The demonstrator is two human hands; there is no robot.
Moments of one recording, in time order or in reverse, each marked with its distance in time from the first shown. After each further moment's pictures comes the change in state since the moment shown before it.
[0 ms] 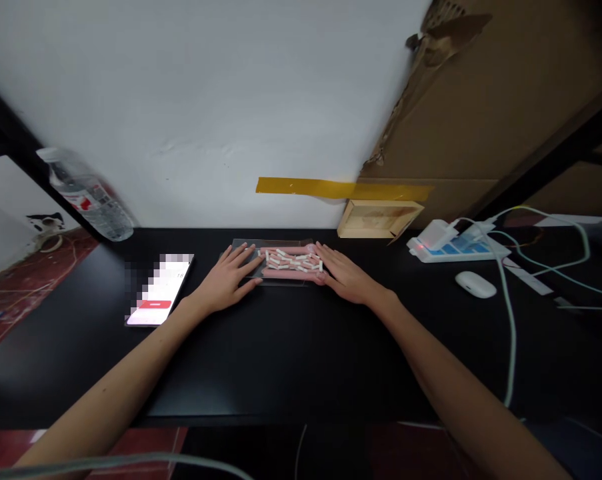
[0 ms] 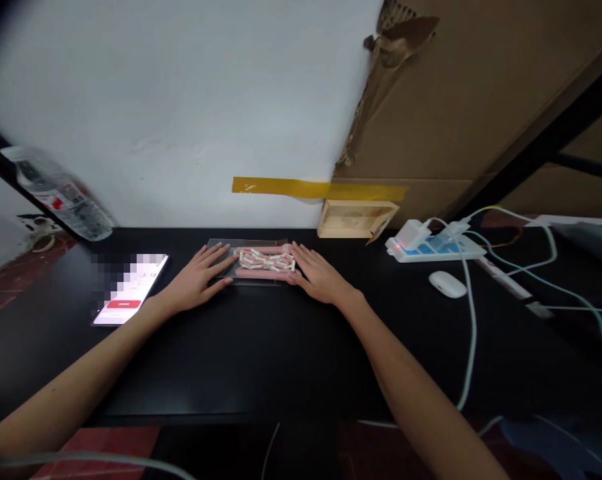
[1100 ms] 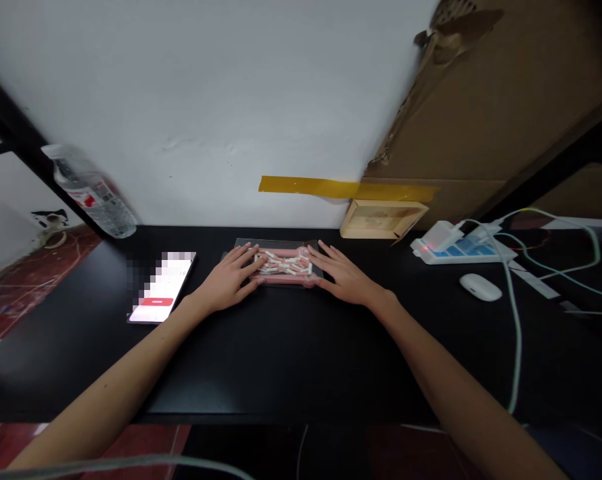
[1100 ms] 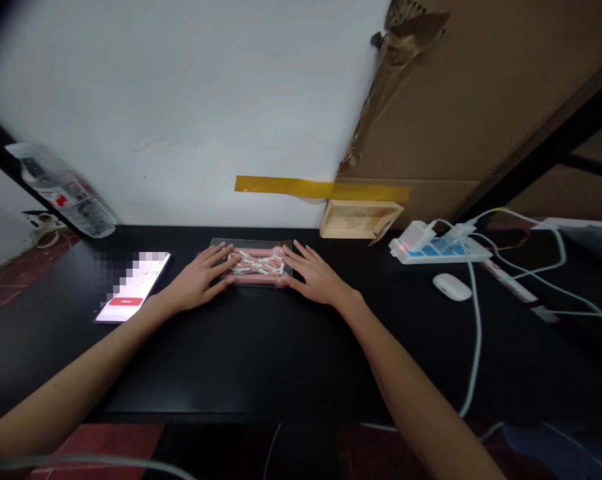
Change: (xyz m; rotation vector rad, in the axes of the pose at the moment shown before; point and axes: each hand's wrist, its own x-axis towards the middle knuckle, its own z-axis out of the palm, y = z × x) left_hand -0.001 0.000 -0.001 -0.002 0.004 0.036; right_hand 0.008 -0.013 -0.007 0.032 -0.028 -0.072
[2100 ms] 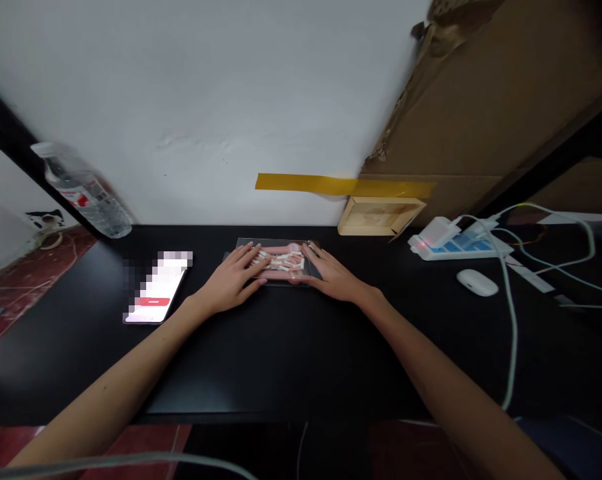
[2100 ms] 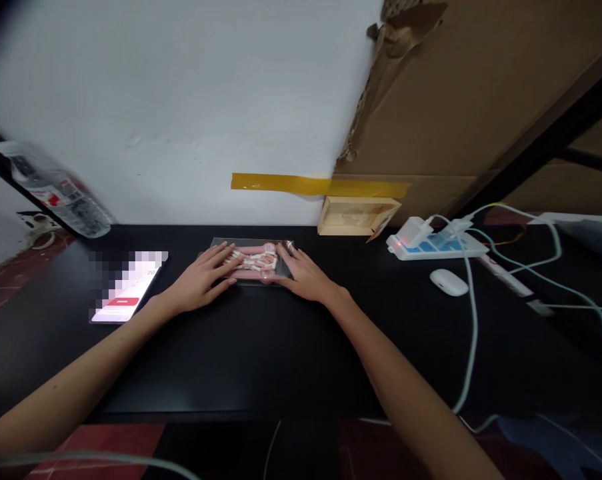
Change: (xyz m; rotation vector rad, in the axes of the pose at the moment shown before) left_hand 0.004 0.008 0.007 0.006 0.071 0.083; right_hand 0.015 -0.013 0.014 0.188 -0.058 0.180
